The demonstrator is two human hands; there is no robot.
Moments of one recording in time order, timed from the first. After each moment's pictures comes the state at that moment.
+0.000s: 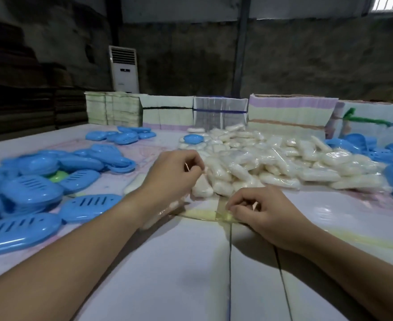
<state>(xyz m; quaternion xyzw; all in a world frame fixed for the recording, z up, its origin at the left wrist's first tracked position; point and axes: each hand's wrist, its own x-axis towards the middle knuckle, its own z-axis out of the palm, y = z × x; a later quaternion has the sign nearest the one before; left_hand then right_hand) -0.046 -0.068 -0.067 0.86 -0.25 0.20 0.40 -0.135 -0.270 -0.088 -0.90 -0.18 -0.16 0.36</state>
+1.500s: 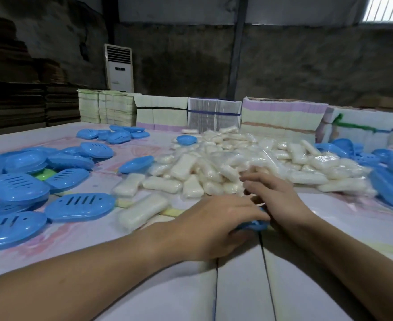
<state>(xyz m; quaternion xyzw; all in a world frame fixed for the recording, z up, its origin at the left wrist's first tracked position) -0.108 -0.120 -0.092 0.76 -0.59 0.19 0.21 -0.125 -0.293 -0.080 -0.79 -0.01 -0.16 0.59</state>
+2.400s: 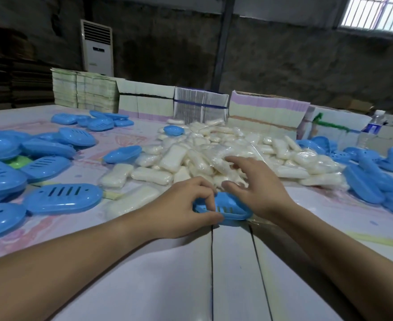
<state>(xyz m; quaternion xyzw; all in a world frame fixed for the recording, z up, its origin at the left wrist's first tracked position) -0.085 -0.089 -0.101 0.82 -0.43 0.05 0.38 -0.102 -0.301 -0.088 -0.94 -0.07 -0.29 0.17</state>
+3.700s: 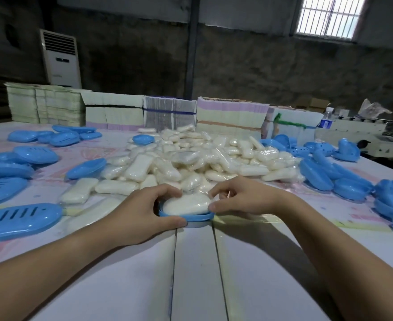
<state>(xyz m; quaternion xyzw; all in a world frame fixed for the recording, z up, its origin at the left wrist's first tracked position) -0.076 -0.089 -0.107 0.84 -0.37 0.03 0.39 -0.143 -0.336 -0.053 -0.97 -0.06 0.01 0.24</state>
